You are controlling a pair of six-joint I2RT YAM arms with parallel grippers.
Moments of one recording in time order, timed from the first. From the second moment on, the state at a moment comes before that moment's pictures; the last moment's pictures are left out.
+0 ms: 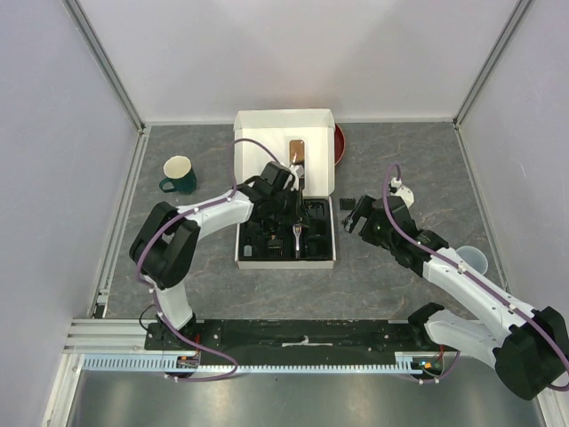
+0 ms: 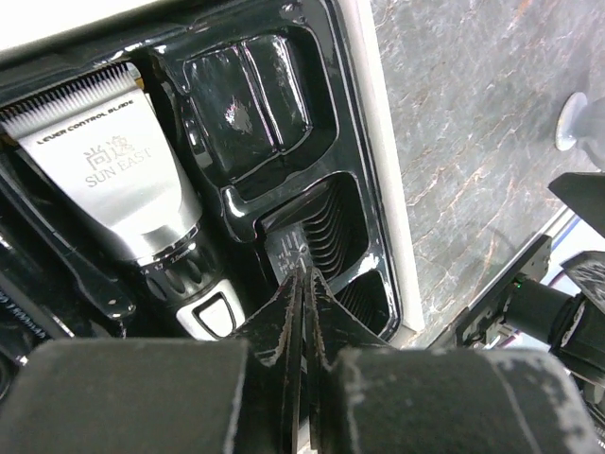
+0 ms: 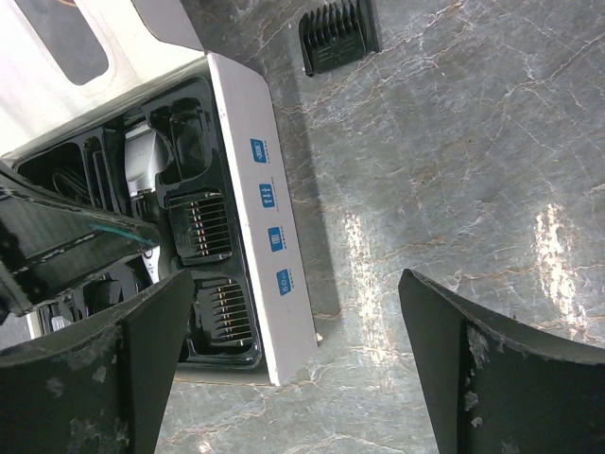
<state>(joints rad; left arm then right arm) -0.64 1.80 1.18 -0.23 0.38 -0.58 0.53 1.02 0.67 -0.35 0.22 0.84</state>
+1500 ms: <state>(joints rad) -0.66 1.11 0.70 -0.20 -0.10 -0.58 0.43 1.65 0.93 -0.18 0.29 0.44</state>
